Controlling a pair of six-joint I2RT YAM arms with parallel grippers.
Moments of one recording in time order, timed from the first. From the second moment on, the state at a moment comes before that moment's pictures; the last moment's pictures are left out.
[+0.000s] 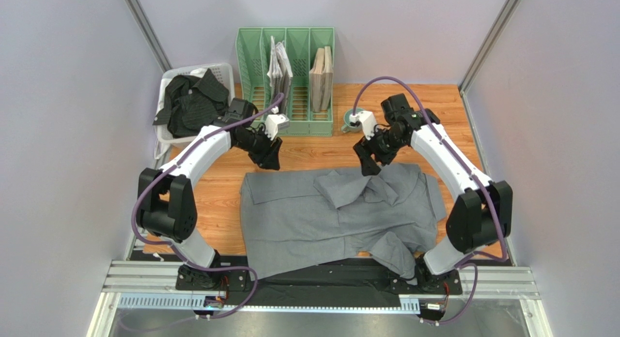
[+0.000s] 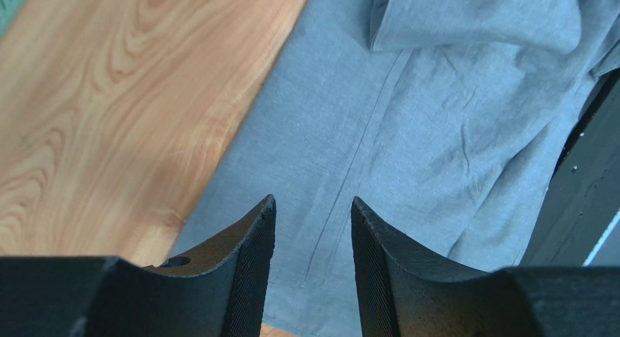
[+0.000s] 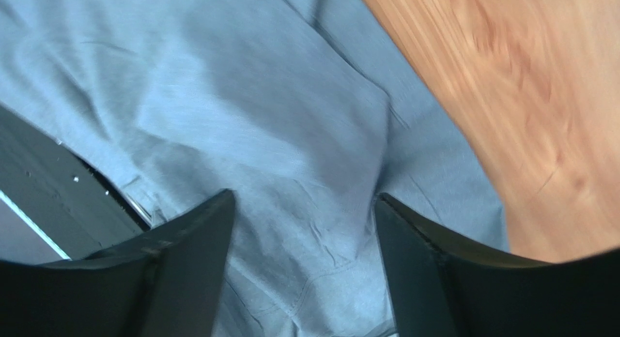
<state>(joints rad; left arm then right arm) -0.28 1.64 1.30 -0.78 0.62 0.48 0.34 1.56 1.41 -1.02 -0.41 -0.50</state>
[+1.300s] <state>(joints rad) -0.27 2.03 1.48 -0.86 0.16 0.69 -0.10 2.12 1.63 -0.96 -0.18 -0.68</state>
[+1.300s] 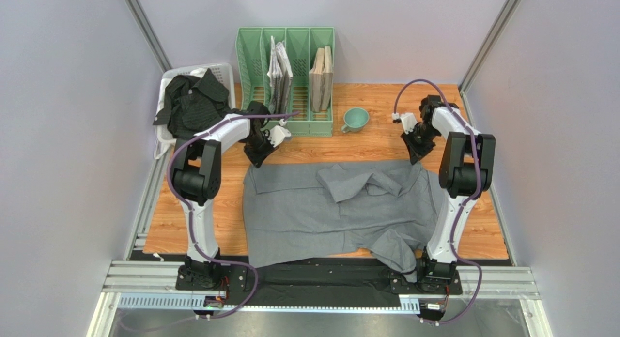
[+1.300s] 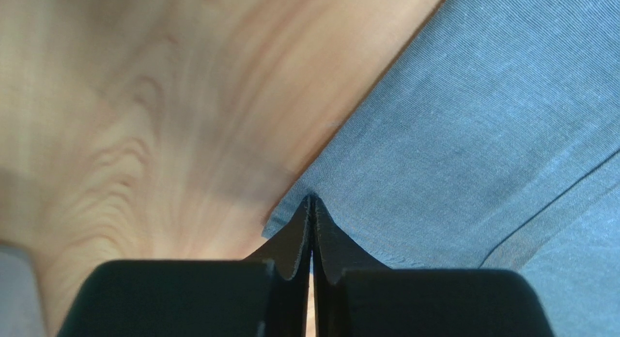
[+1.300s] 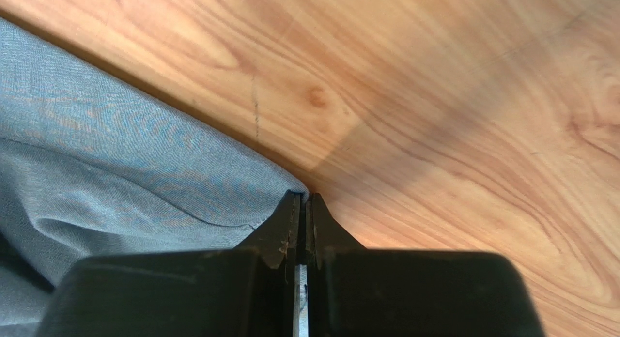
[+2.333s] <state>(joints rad) -0.06 1.28 1.22 -0.67 0.62 0.27 0.67 1.54 1.36 -0.88 -0.25 -0.56</state>
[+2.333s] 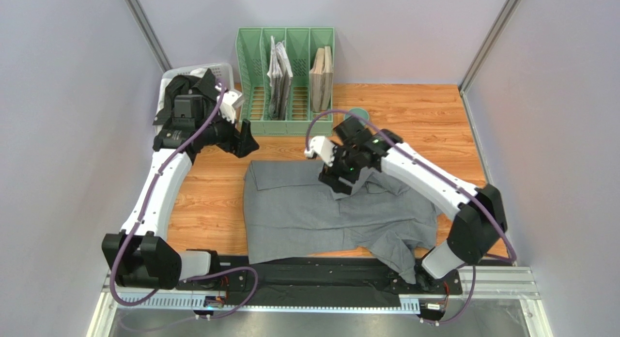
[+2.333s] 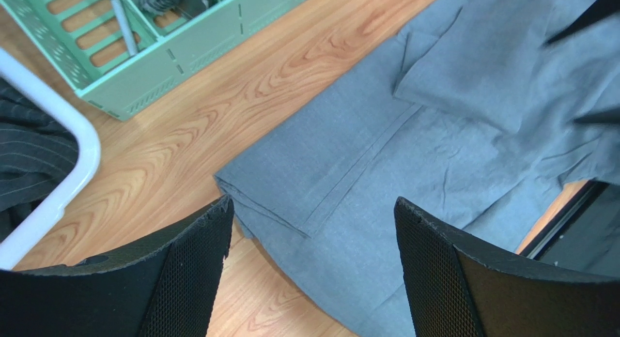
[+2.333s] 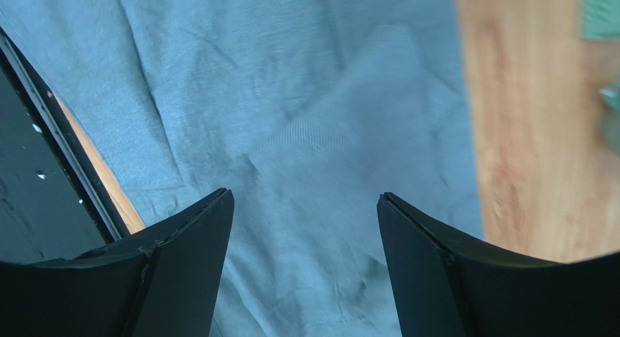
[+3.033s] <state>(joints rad) -0.03 1.28 1.22 -0.71 0.70 0.30 0.46 1.67 1.48 -0.81 -0.18 -0.42</state>
